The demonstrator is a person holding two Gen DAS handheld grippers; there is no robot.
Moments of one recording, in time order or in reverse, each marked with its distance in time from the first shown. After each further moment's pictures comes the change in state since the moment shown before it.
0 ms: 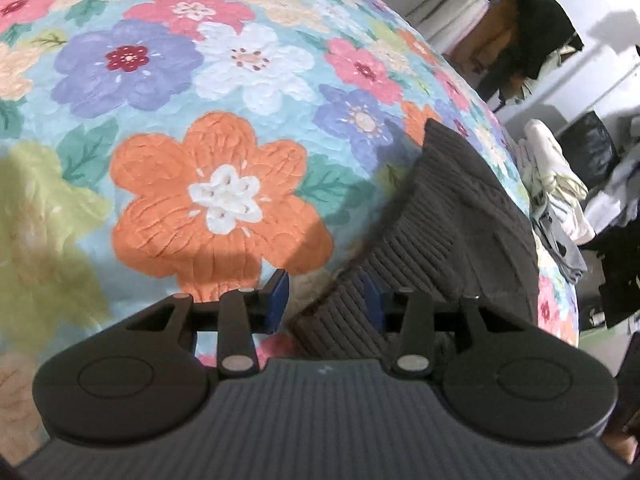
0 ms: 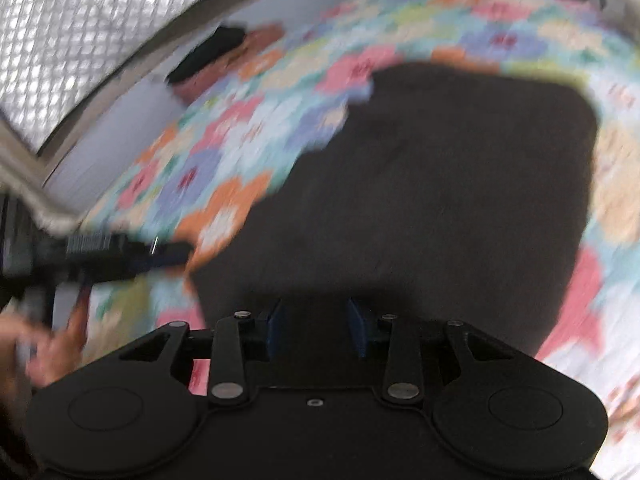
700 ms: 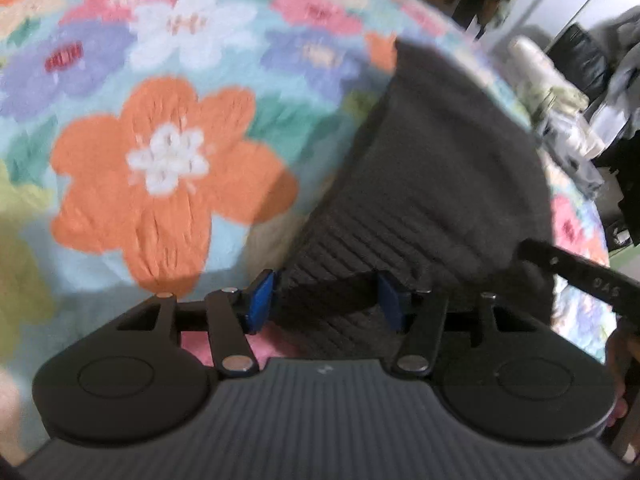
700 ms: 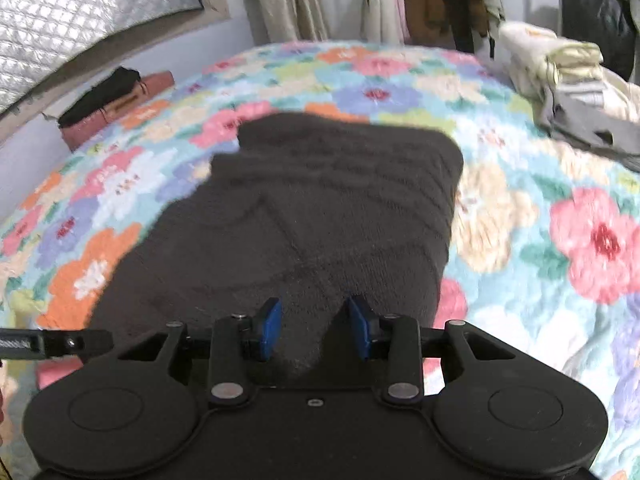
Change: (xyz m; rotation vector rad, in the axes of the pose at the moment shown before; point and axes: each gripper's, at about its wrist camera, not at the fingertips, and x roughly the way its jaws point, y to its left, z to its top) left arm 0.040 -0.032 -0.030 0.177 0.124 0.038; right arm -0.016 -0.018 0.001 0.054 -0.228 -0.437
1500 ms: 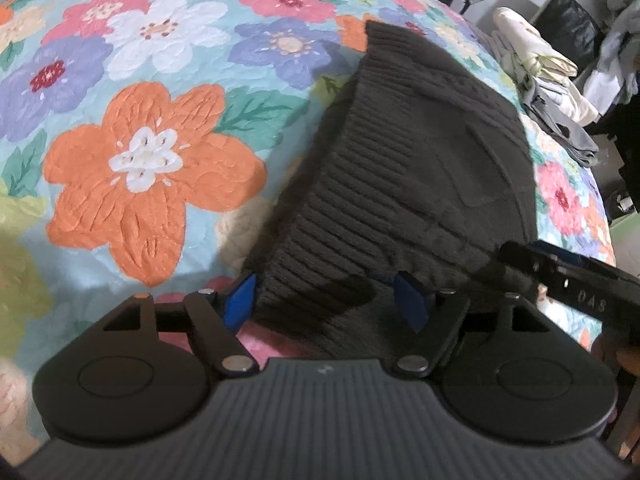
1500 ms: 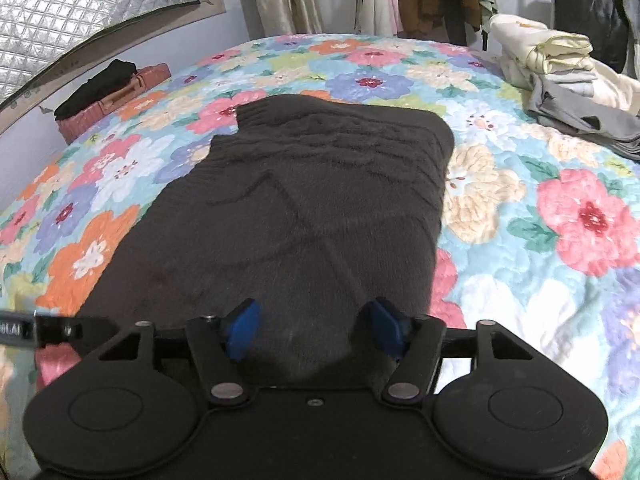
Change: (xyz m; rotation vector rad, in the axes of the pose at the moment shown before) left arm -0.021 -0.034 -0.003 0.107 0.023 0.026; right arm -0.026 0.000 -0.024 0.011 0.005 -0.009
